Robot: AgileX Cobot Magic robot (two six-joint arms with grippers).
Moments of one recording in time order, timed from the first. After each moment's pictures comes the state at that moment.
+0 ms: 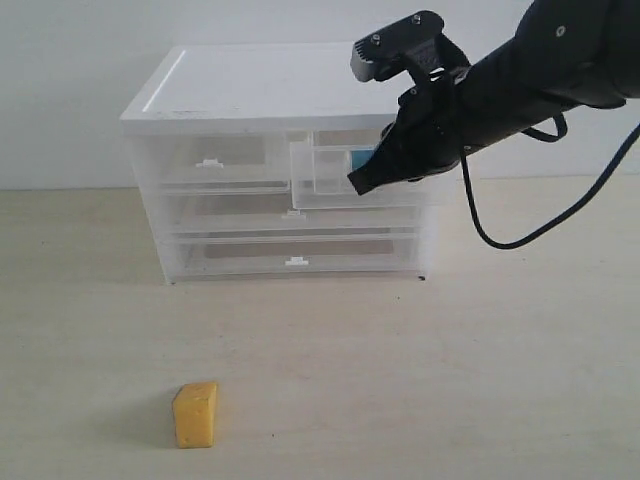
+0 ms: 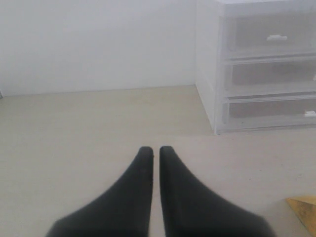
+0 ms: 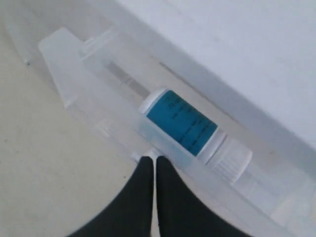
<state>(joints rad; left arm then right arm) 0.00 0.00 0.00 0.02 0.24 0.02 0.44 1.71 -1.30 0.39 0.40 -0.66</state>
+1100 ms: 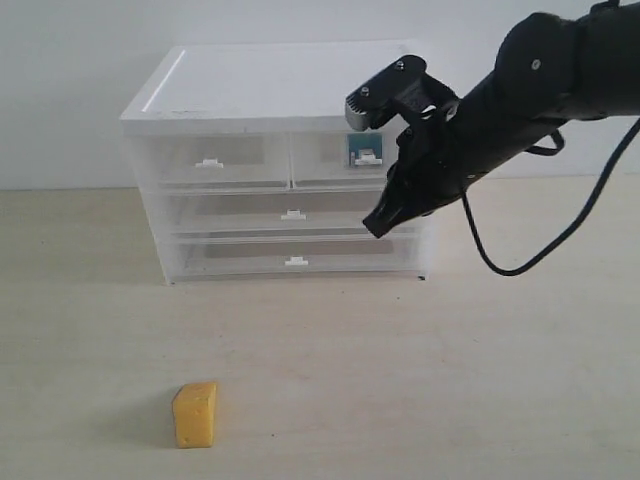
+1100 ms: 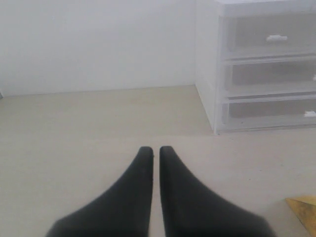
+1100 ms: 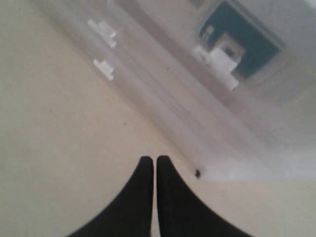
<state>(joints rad) 0.00 0.00 0.00 0.02 0.24 0.02 0.45 1.75 -1.30 0.22 0.51 -0.63</state>
